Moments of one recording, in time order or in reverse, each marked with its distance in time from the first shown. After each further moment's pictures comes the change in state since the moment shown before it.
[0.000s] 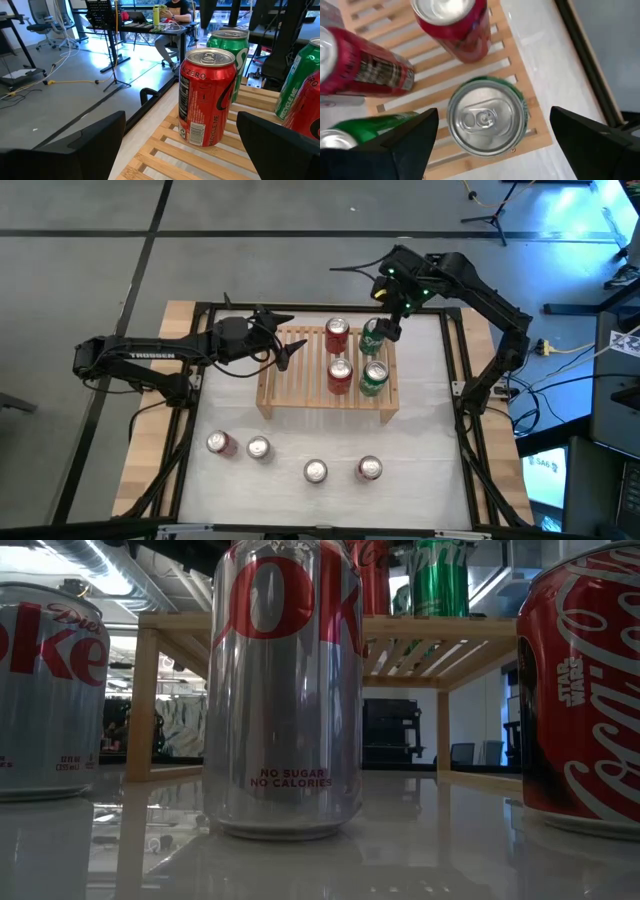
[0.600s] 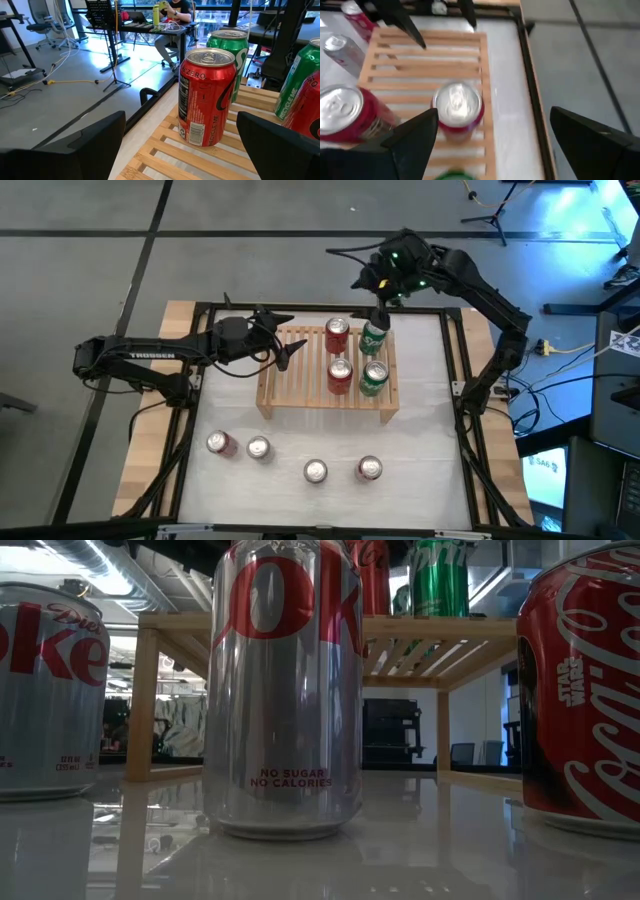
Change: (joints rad) left arm 0.000 0.000 0.000 0.000 0.000 -0.002; right arm 0.001 0.015 0.057 0.325 -0.077 -0.315
